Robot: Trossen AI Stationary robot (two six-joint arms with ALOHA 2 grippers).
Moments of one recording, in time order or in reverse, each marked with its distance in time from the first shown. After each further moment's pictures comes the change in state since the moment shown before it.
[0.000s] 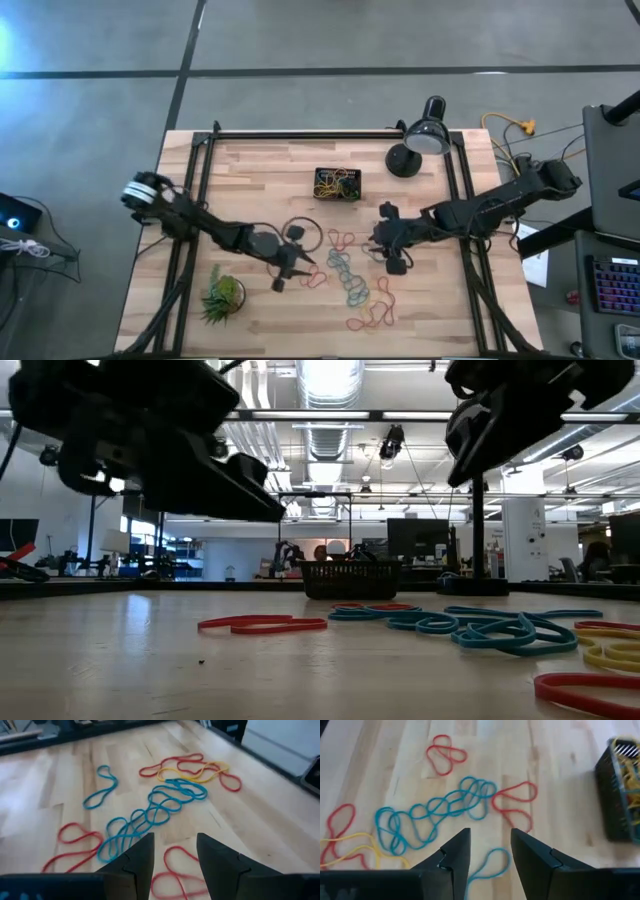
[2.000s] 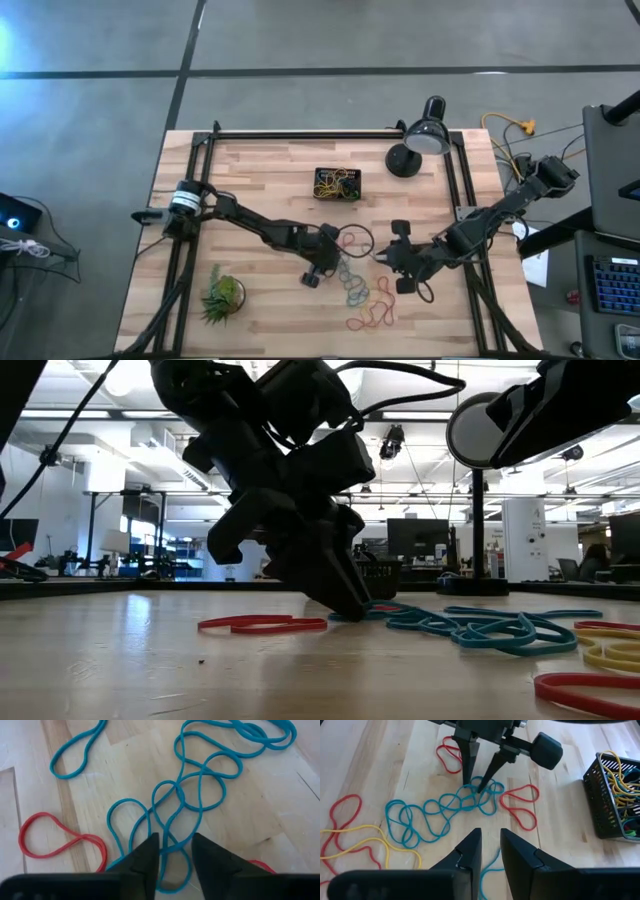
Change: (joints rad) left arm 0.129 0.376 0.594 -0.670 0.075 0.146; right arm 0.282 0.000 -0.032 -0.001 0.317 0.131
